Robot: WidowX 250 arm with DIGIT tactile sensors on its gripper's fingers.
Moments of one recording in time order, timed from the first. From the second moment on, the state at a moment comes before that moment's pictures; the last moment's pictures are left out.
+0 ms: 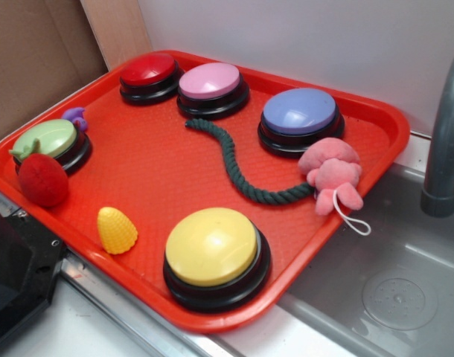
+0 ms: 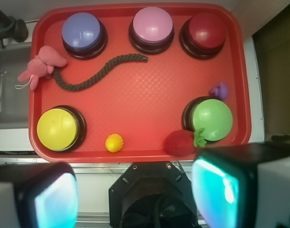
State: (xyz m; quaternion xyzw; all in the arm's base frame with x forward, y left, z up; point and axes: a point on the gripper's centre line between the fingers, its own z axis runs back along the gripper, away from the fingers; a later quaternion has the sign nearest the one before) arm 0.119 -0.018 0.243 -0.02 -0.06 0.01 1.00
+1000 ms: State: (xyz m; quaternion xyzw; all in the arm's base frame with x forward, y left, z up) arm 0.178 -0.062 0.189 -0.02 -0.04 0.26 0.96
